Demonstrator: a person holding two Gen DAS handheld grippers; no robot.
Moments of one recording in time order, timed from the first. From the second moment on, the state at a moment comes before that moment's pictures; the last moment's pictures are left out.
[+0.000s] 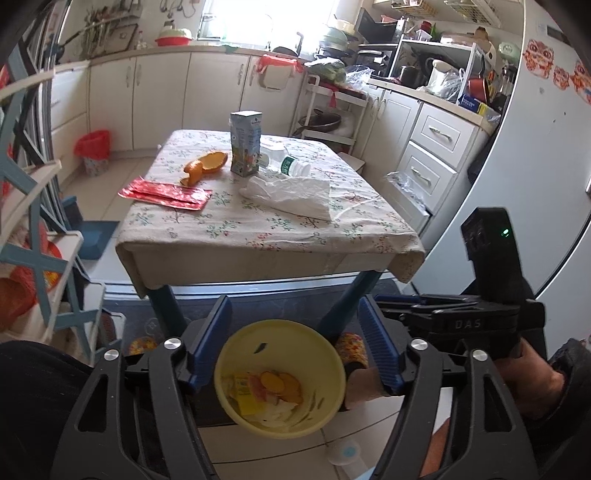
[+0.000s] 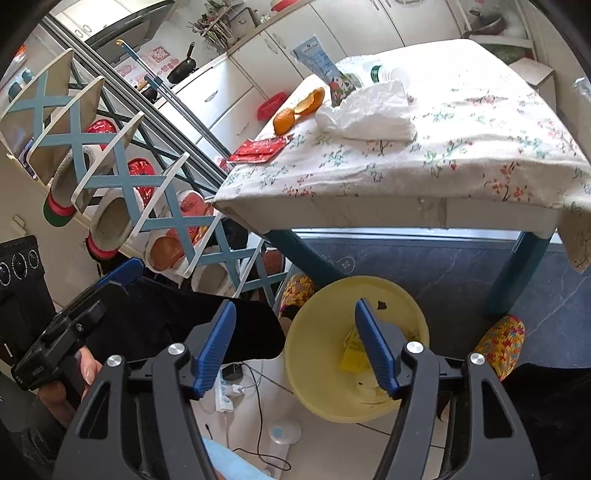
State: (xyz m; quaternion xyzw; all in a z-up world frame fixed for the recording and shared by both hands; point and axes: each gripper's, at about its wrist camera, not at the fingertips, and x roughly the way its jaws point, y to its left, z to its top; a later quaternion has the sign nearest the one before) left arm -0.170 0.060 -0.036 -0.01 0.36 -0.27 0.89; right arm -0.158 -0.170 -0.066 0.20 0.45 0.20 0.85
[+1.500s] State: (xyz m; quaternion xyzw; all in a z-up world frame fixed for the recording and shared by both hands) left arm -0.142 0.058 -0.037 0.00 0.37 -0.20 0.90; right arm -0.149 -0.172 0.002 0.08 0.31 0.12 0.94
